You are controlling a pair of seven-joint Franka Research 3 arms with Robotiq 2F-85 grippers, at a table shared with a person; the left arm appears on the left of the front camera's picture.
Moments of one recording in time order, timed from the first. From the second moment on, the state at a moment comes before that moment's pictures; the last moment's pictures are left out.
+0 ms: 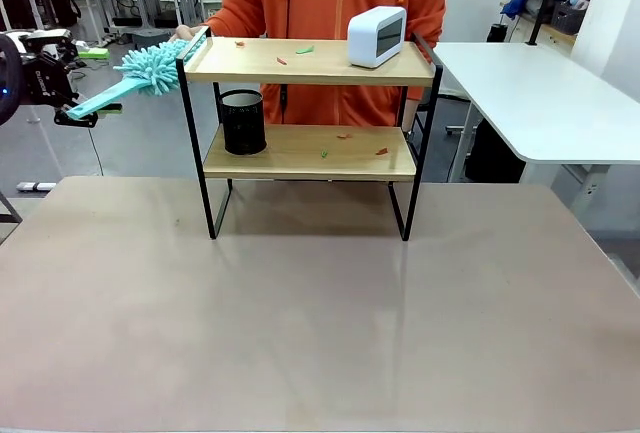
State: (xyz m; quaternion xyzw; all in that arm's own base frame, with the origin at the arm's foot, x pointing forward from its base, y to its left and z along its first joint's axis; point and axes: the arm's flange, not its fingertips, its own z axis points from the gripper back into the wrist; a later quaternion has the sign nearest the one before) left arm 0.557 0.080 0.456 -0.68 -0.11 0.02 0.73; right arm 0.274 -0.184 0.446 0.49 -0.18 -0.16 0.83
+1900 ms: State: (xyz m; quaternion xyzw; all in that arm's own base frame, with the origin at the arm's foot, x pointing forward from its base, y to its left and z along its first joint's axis) left arm 0.309 0.216 0.477 -0.45 -0.12 -0.13 0.87; right arm 0.275 -0.184 0.445 0.49 -0.18 -0.16 0.84
